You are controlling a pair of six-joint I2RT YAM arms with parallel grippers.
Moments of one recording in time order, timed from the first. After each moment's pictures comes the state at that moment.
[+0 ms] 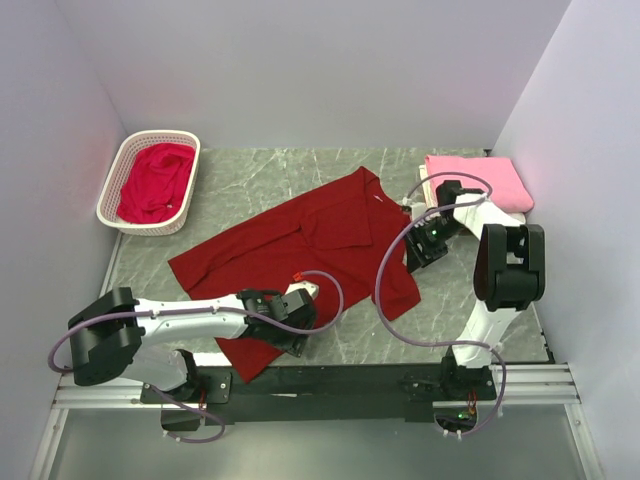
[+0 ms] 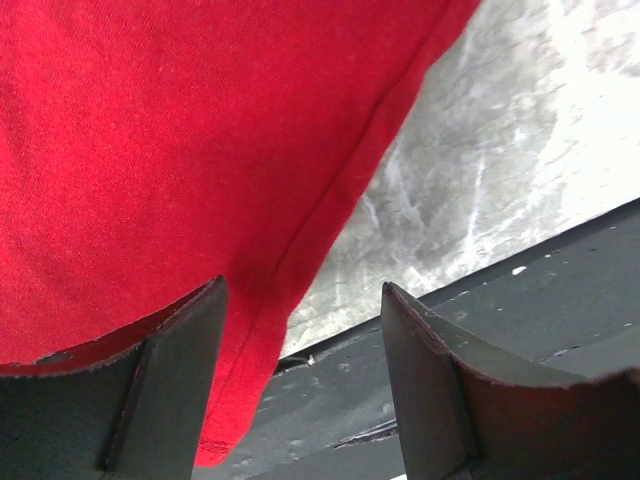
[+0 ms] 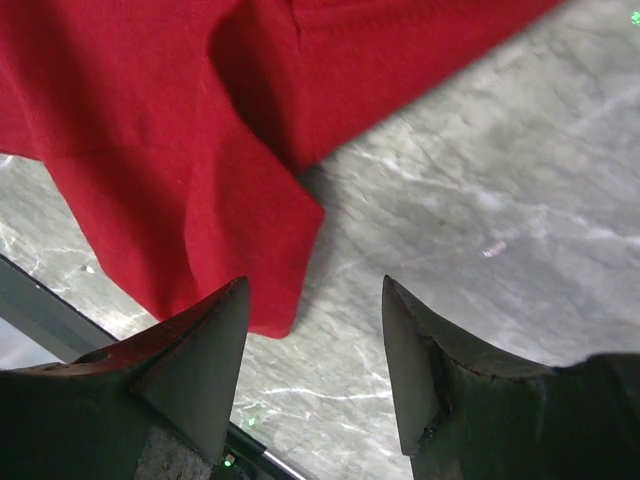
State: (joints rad) left arm -1.17 1.36 0.73 -0.58 -0.14 -0.70; right arm -0.02 1.82 1.24 -0.95 -0.44 -0.52
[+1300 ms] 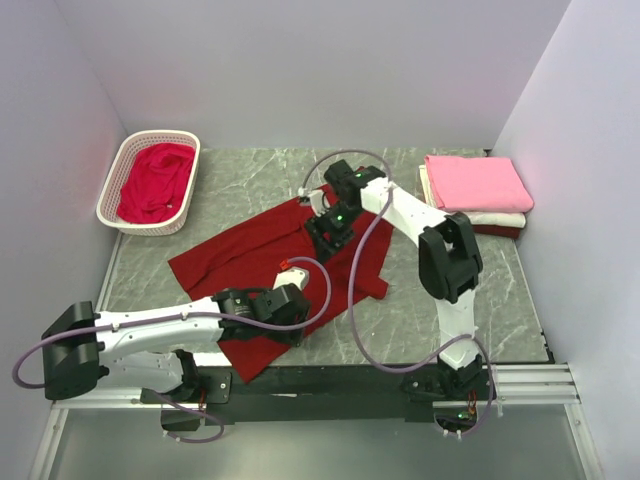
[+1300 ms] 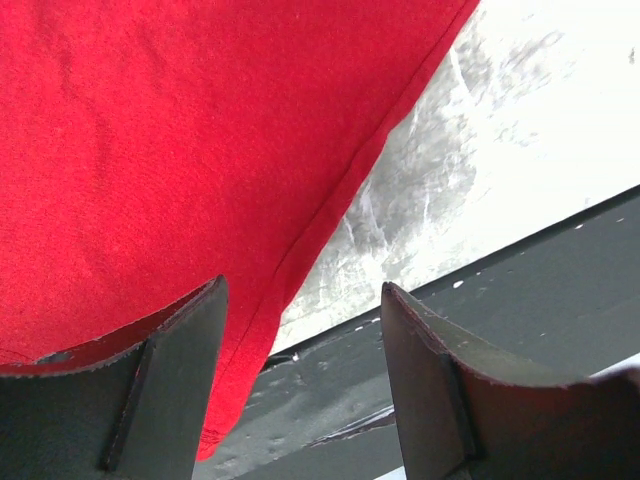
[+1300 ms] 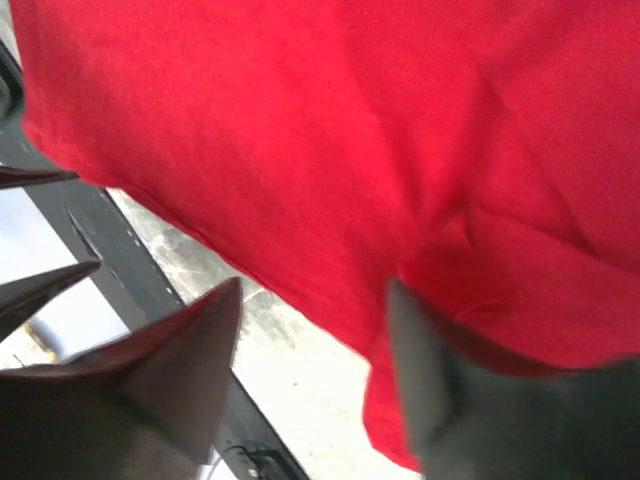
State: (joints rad) left arm -1.18 1.20 0.74 -0.61 -0.25 -0.77; right arm 0.53 2.03 1.74 -1.06 -0.56 -0.26
